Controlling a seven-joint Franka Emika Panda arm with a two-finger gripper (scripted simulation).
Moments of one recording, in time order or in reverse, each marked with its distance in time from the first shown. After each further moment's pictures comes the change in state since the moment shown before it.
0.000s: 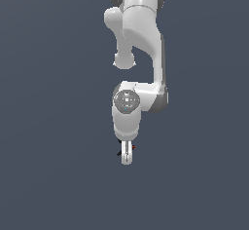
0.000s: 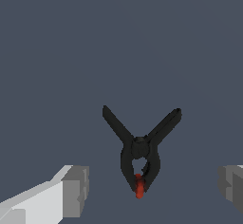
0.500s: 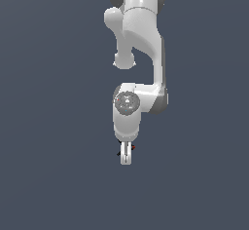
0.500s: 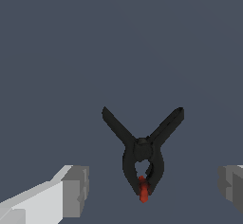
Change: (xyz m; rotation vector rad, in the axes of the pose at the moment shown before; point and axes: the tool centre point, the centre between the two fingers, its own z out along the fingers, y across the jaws) arm 0.000 -0.002 0.004 0.000 0.002 0.037
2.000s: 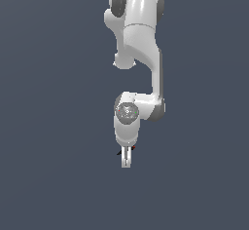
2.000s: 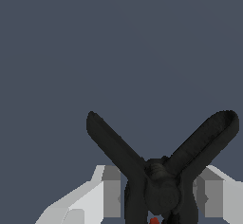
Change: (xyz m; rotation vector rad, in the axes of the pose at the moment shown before) arm -0.001 0.001 0.047 -0.001 0.000 0.005
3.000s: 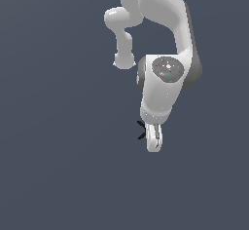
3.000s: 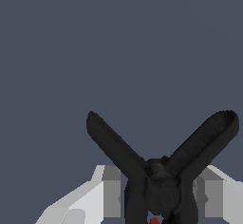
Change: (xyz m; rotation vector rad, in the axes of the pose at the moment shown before) arm -0.084 0.016 -0.143 0.001 -0.001 0.001
